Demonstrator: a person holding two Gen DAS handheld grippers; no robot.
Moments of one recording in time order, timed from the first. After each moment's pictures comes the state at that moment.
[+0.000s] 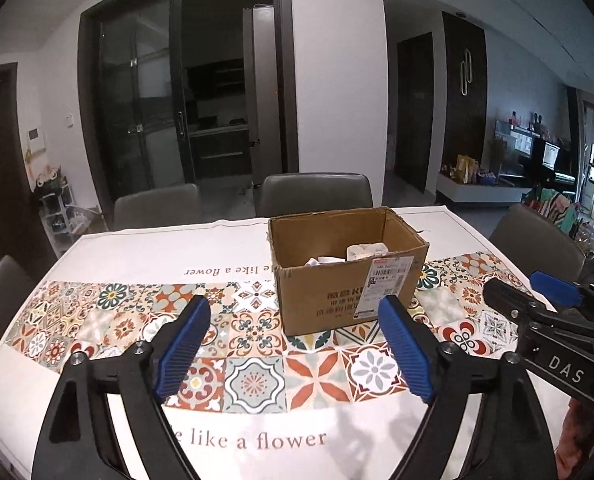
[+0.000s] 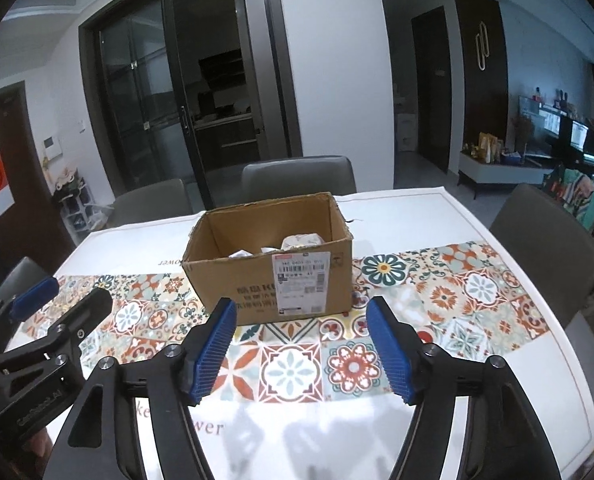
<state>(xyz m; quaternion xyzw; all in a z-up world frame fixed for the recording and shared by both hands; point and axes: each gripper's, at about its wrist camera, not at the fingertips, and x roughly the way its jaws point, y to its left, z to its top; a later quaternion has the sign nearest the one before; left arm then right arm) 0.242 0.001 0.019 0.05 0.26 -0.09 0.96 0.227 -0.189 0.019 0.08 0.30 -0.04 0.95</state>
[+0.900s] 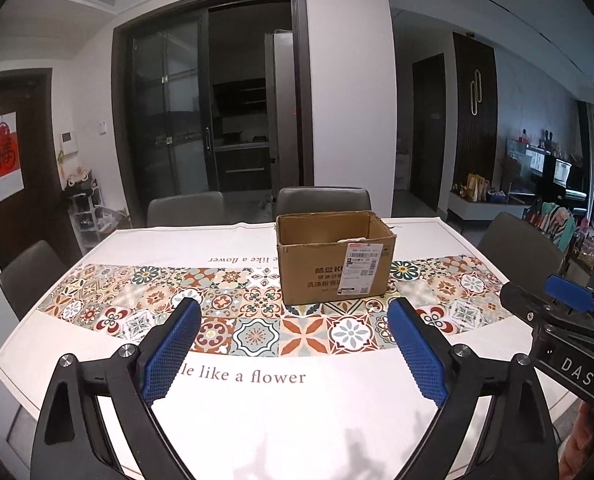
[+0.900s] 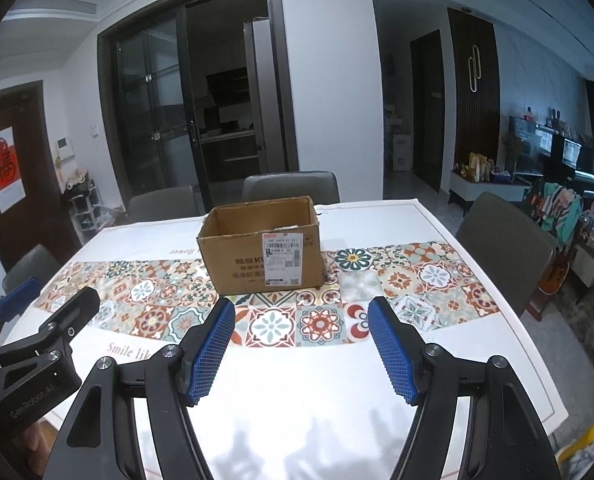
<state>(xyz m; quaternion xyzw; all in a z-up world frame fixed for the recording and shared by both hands) 0.093 -0.014 0.037 0.04 0.22 -0.05 0.97 0.087 -0.208 0.046 0.06 0.26 -0.04 0.96</state>
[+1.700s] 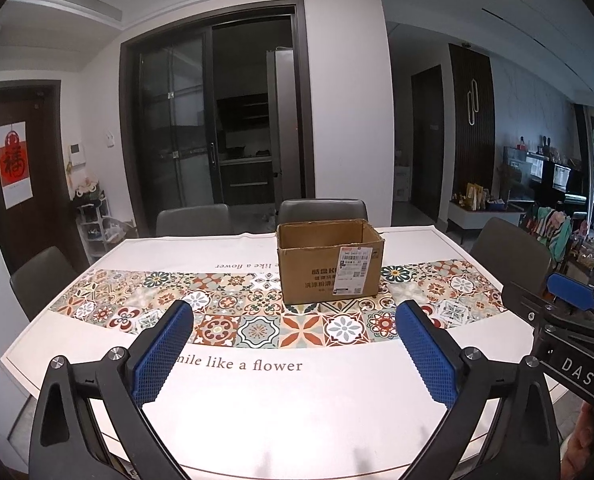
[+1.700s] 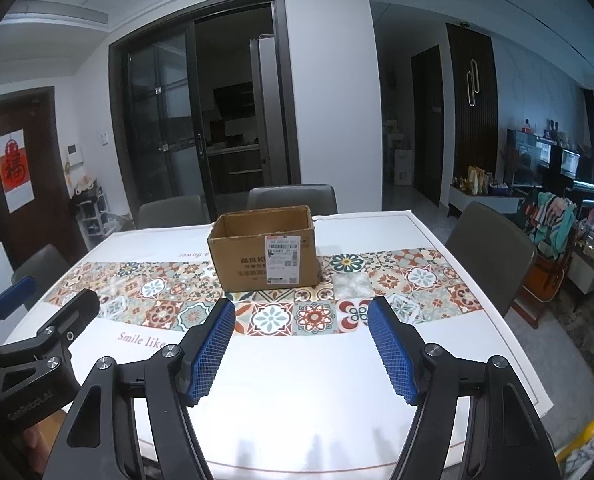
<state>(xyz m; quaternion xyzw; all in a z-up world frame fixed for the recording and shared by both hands) 0.036 -0.020 0.045 0.04 0.19 -0.05 0.98 0.028 -0.210 0.054 0.05 0.24 -0.04 0.97</state>
